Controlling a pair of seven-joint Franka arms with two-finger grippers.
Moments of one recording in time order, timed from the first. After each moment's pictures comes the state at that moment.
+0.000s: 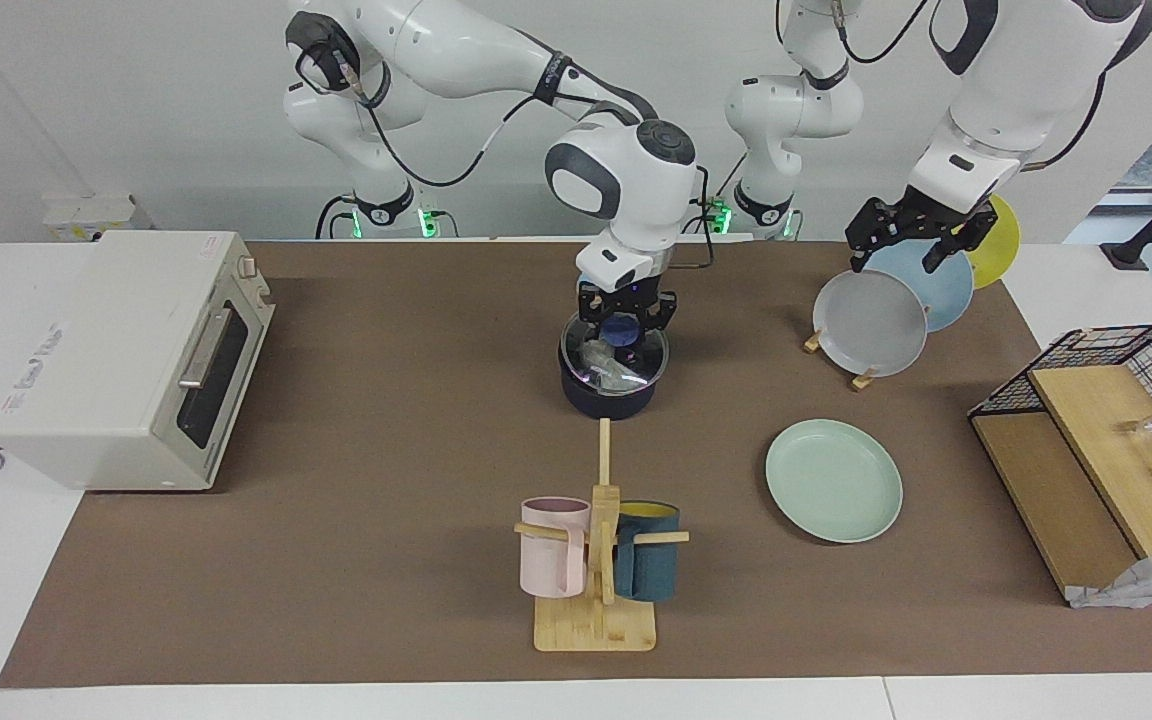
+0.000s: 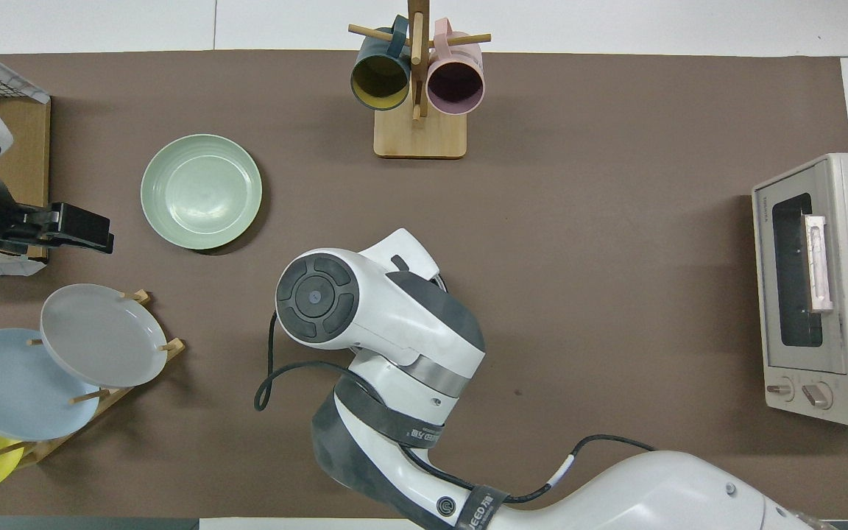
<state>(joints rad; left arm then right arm) -0.14 -0.03 -0.02 -1.60 -0.03 1.52 -0.06 0.26 0.48 0.64 -1.55 -0.39 1.88 1.09</state>
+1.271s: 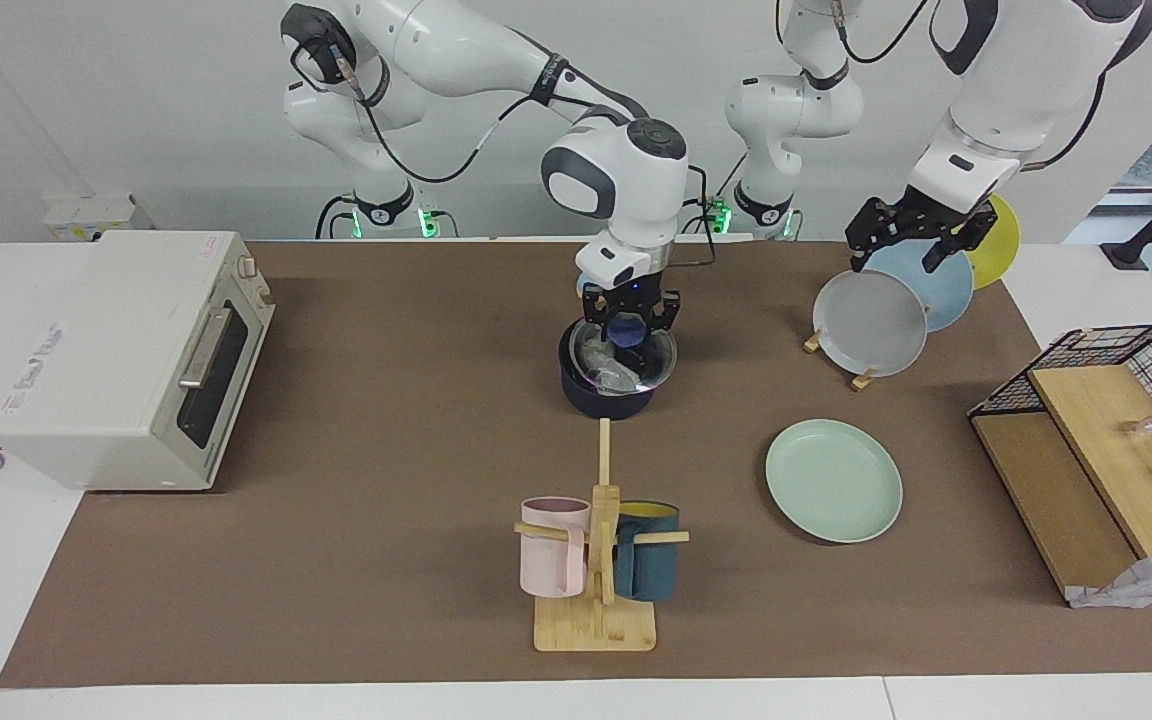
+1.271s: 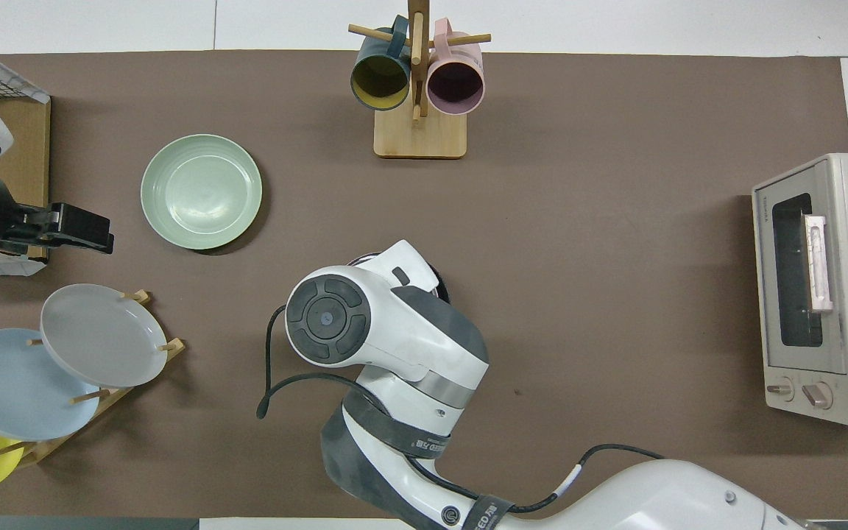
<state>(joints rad) -0.14 -0.03 -0.02 -1.60 -0.03 1.52 -0.06 0.24 0.45 0.65 -1.62 -0.39 1.99 1.13</state>
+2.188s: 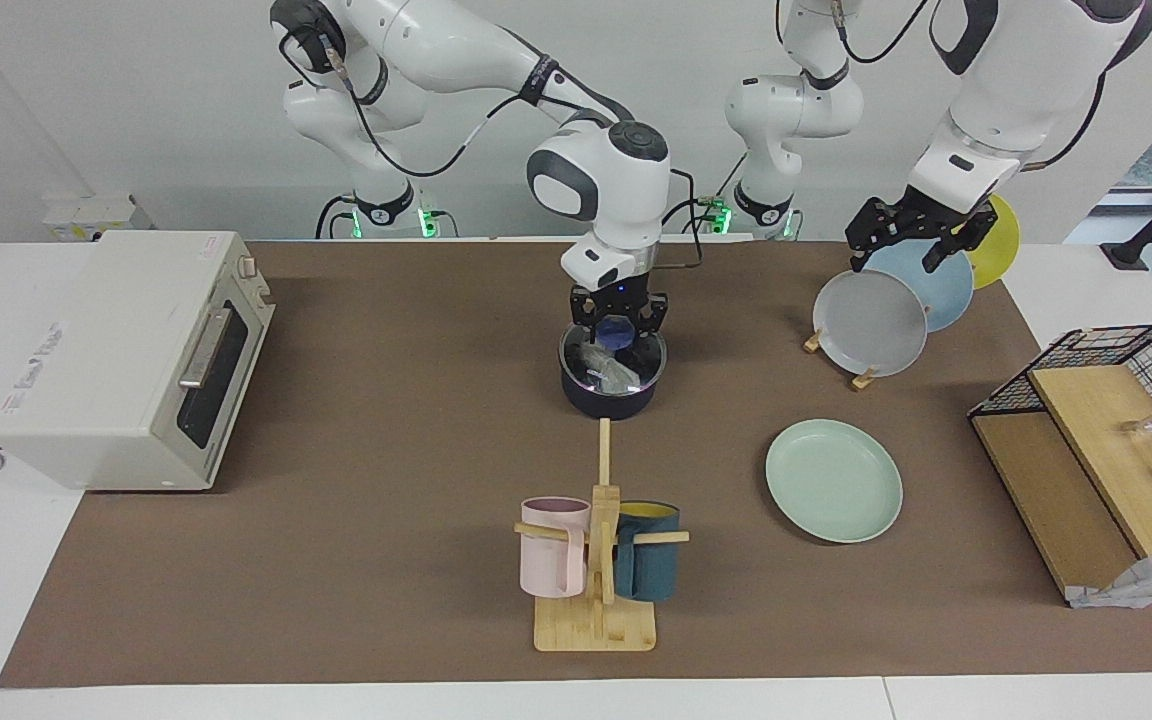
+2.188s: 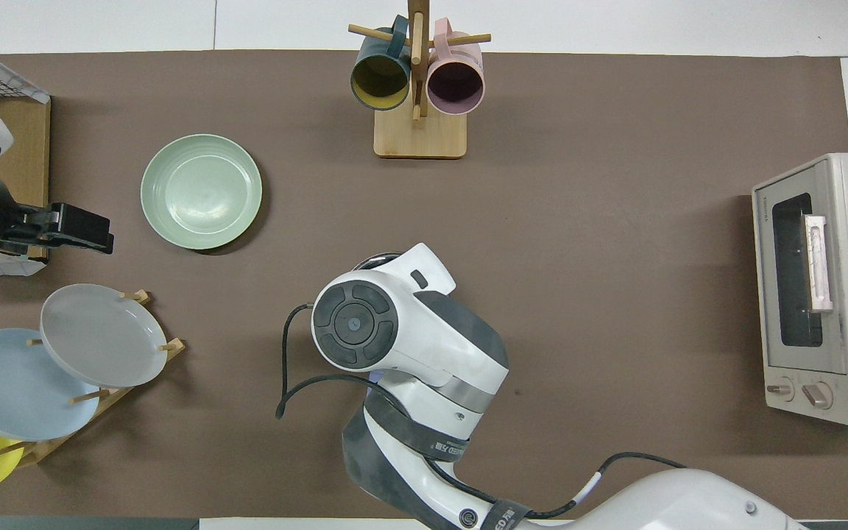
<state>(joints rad) -0.14 -0.03 -0.02 -1.60 -0.03 1.52 -0.06 0.19 0.40 0.66 -1.72 -0.37 2.06 1.13</state>
